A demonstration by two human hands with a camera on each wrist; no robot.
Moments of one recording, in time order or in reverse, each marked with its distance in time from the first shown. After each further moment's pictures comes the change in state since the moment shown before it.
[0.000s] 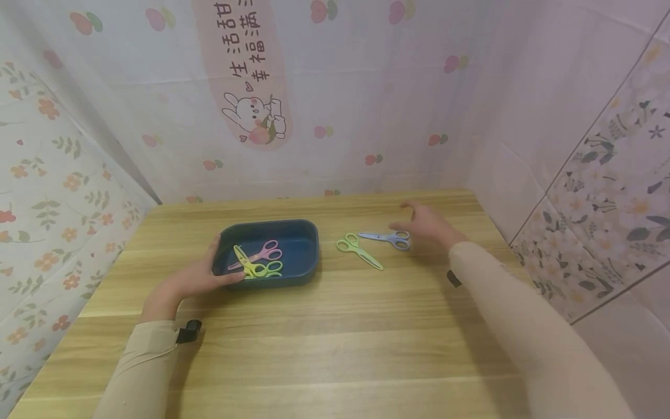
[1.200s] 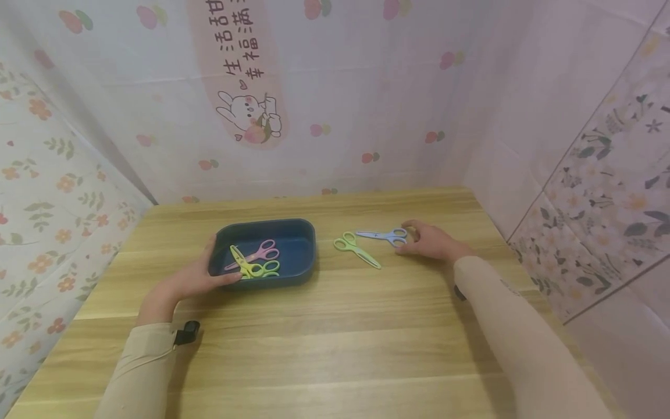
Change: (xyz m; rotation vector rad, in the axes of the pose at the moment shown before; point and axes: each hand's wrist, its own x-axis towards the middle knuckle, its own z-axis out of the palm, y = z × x) left_hand 0.000 0.001 0.002 -0.021 0.017 0.011; right_hand -0.013 0.046 0.026 0.005 -0.123 -0.022
